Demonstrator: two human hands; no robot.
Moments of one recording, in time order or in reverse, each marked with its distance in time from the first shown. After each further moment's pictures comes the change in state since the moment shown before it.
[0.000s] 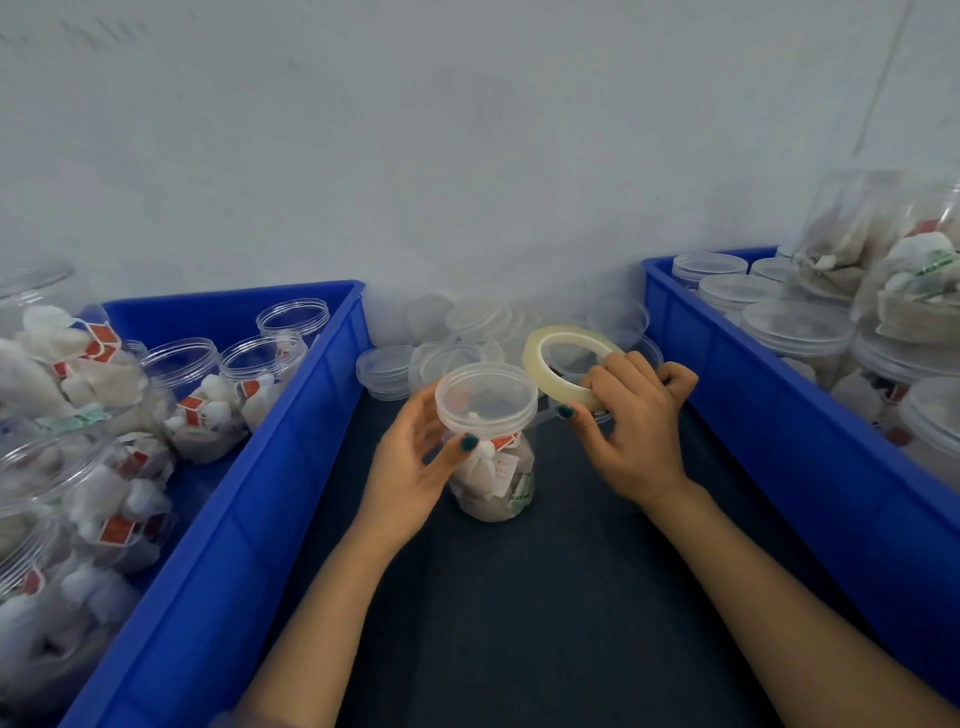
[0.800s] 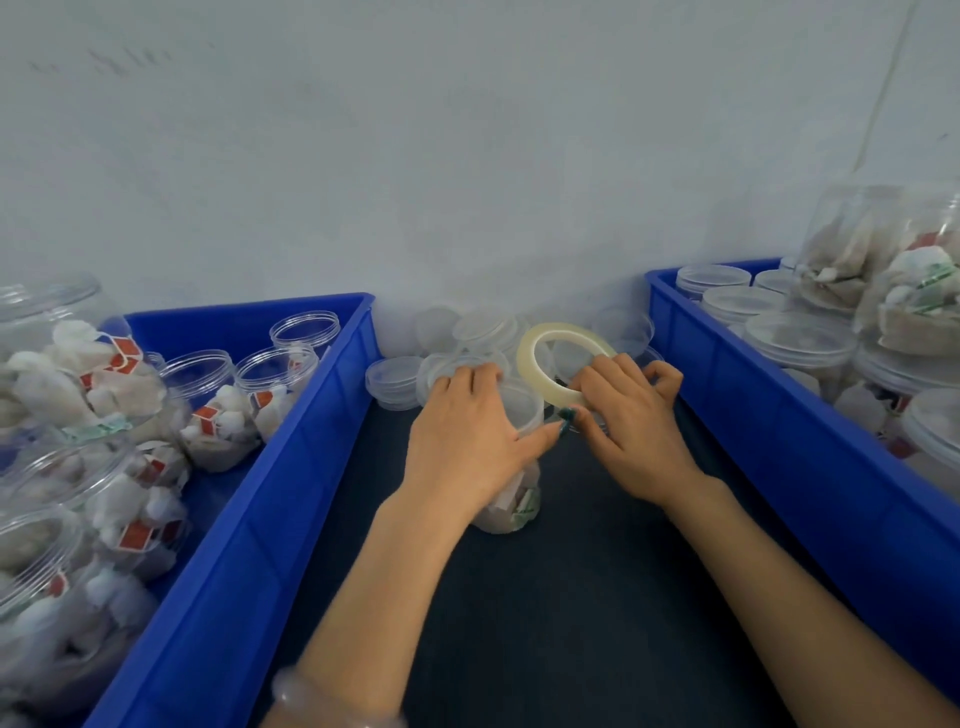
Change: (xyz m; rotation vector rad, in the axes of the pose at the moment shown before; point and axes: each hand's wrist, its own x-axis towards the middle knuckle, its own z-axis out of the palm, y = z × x) left_hand 0.026 0.062 0.040 1.046 -0.008 0.008; right_hand 0.015 0.000 -0.011 -0.012 -0.315 -0.040
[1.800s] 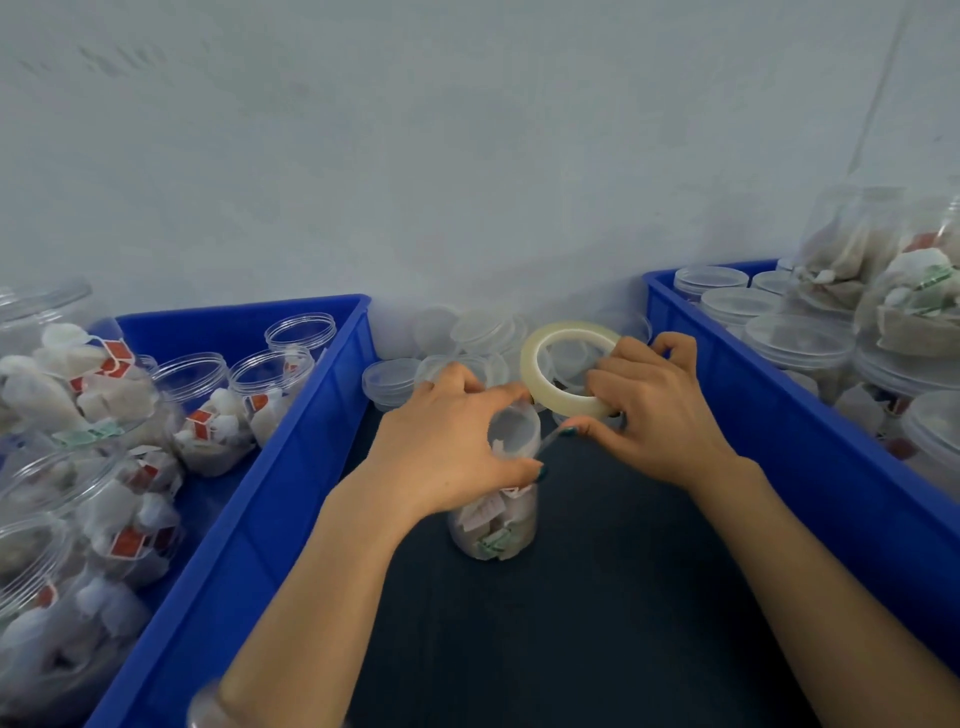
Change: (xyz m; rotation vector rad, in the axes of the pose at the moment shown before) left_hand -0.004 -0.013 -0.043 0.051 -0.313 0.153; right_hand 0.014 0.003 -0.033 -0.137 0.050 -0.185
